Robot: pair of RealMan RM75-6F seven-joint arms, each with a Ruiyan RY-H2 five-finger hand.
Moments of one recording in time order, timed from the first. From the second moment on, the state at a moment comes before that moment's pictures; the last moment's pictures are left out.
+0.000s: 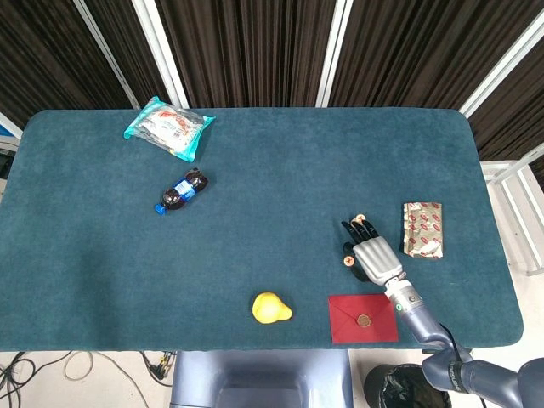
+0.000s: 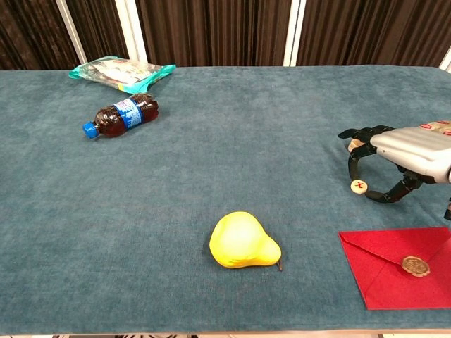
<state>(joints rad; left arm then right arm) -0.01 -1.12 -0.18 -1.76 1.14 1.53 0.11 0.58 -1.59 0.02 -1.14 -1.42 1.03 -0.07</state>
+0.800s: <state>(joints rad) -0.01 -1.12 -0.18 -1.76 1.14 1.53 0.11 0.59 -1.60 0.04 -1.14 -1.41 1.00 -0.09</state>
